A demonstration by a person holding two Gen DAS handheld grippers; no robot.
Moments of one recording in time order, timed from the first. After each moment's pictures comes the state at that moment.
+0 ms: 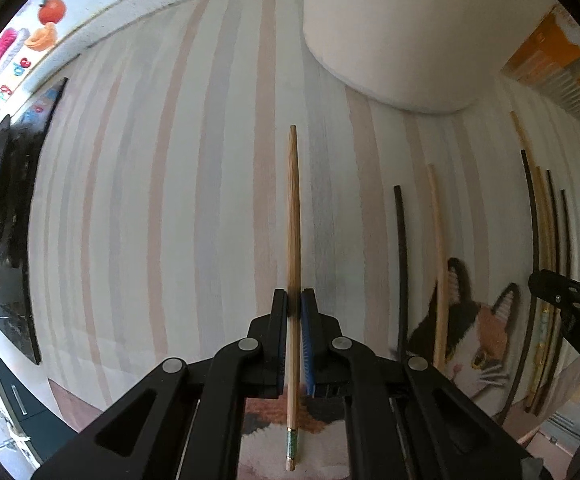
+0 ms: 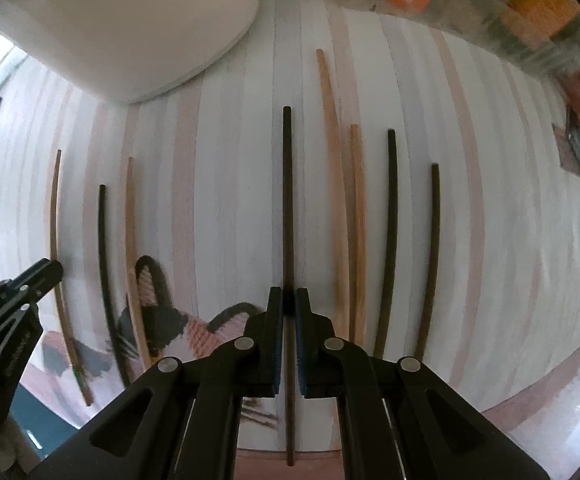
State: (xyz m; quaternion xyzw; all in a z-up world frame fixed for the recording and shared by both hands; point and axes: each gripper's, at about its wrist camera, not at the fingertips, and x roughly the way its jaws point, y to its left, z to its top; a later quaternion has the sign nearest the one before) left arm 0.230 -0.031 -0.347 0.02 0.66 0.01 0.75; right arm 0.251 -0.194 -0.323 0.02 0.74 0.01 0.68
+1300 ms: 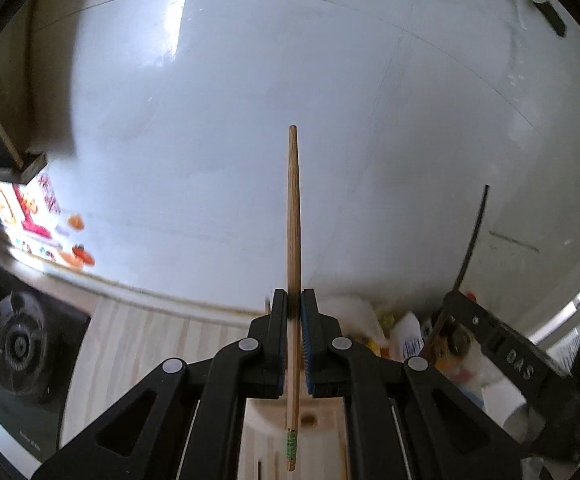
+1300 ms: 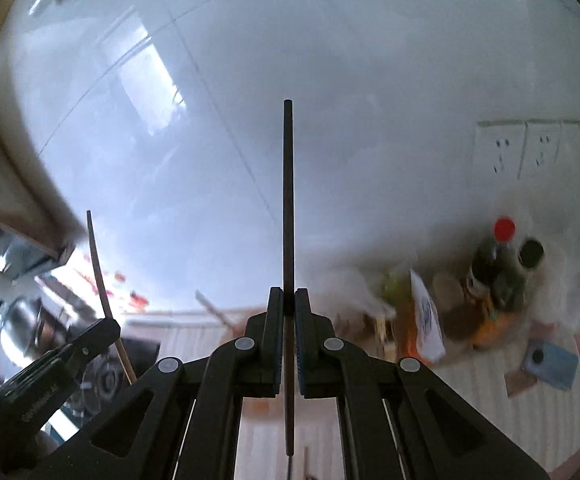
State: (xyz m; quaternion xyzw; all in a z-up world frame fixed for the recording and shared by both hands) left arm 0.318 -0.016 -0.023 -0.11 0.35 -0.05 0.93; right arm 0.399 -0.194 0.035 0.14 0.39 0.07 0.91
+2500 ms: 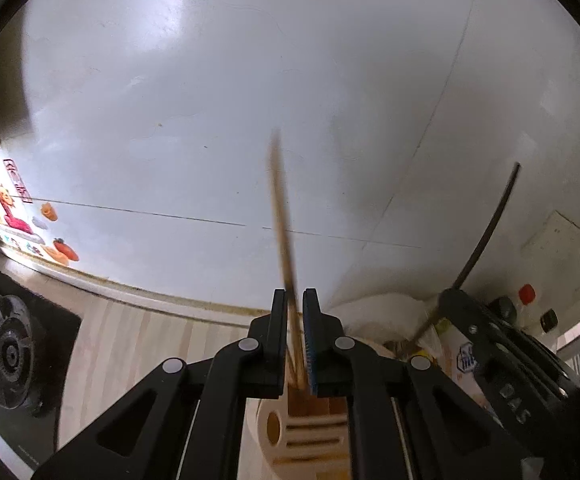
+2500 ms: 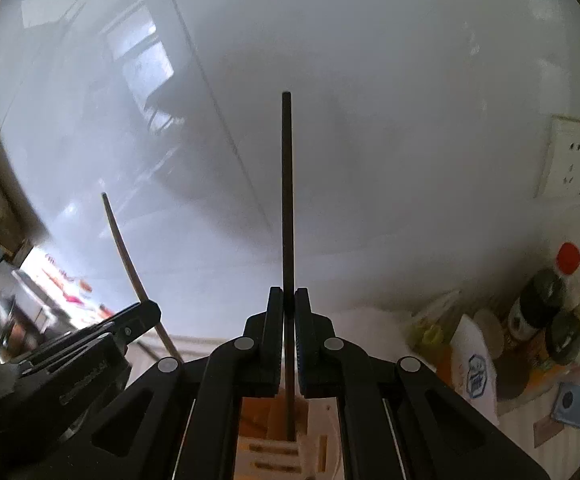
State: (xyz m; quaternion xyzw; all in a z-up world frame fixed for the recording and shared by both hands) left arm 0.370 -0.007 -0.097 -0.08 0.41 -0.04 0.91; right arm 0.457 -0.157 -0.050 0.11 0.38 0.09 0.91
